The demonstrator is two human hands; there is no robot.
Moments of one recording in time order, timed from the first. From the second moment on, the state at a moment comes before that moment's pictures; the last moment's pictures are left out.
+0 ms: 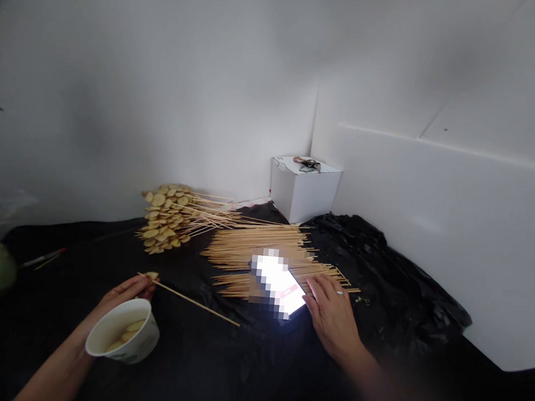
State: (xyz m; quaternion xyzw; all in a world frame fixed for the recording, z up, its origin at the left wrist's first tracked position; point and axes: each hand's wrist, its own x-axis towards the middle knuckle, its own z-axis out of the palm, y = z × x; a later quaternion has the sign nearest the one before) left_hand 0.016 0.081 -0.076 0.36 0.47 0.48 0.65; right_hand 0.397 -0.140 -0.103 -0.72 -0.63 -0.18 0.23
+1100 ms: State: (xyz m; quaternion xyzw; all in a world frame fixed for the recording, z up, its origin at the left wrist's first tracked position) left_hand 0.016 0.079 -0.073 0.38 0.47 0.47 0.64; right_hand 0.396 -0.141 -0.101 -0.73 -0.62 -0.17 0.23
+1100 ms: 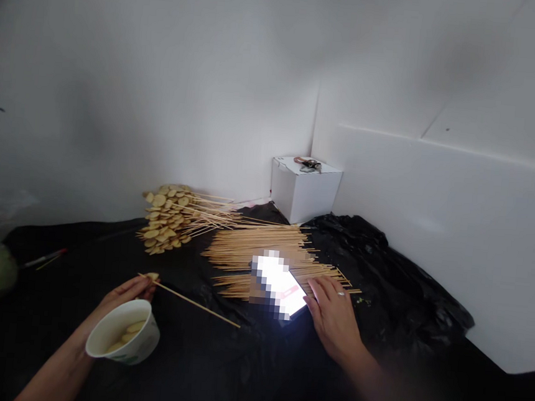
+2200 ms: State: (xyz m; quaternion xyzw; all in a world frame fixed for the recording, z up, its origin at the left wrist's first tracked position) left_hand 0.017 0.083 -0.076 0.36 0.48 0.48 0.64; right_hand 0.339 -0.105 -0.089 -0.77 -0.58 -0.12 0.24
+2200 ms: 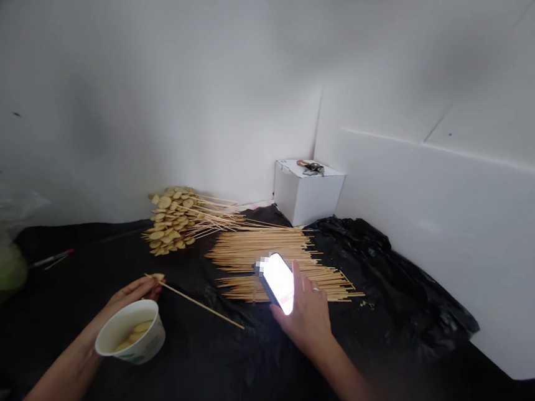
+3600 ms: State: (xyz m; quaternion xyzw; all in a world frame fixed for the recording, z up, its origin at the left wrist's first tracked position) left_hand 0.014 0.078 -0.072 0.37 0.45 0.47 0.66; right_hand 0.404 -0.142 -0.068 -0.74 -0.53 -0.35 0.20
